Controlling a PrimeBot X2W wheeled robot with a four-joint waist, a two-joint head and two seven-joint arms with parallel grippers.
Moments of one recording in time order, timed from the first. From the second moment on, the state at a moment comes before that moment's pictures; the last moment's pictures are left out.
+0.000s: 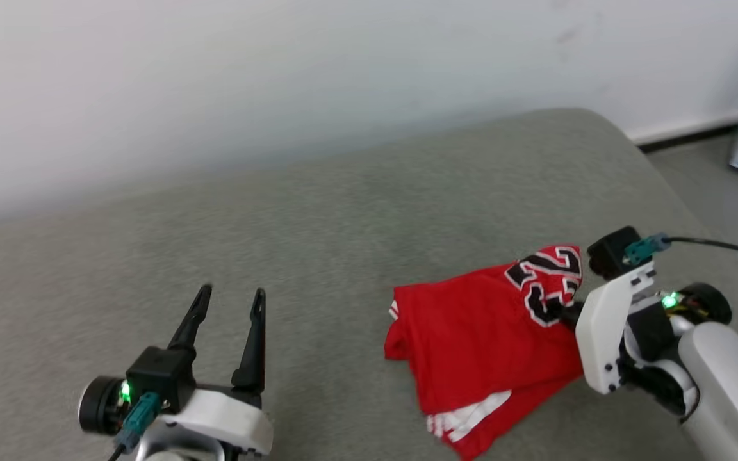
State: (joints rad) left arm -0.09 0.43 -0.50 -0.04 -0.51 0.32 -0.23; right arm -0.43 -0.41 0.49 0.32 0.58 0.13 0.57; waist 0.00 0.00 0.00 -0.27
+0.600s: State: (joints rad) left arm -0.46 0.52 -0.55 -0.20 -0.35 0.26 -0.04; right arm -0.82 -0.48 0.24 0.78 0.47 0.13 0.09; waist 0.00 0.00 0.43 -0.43
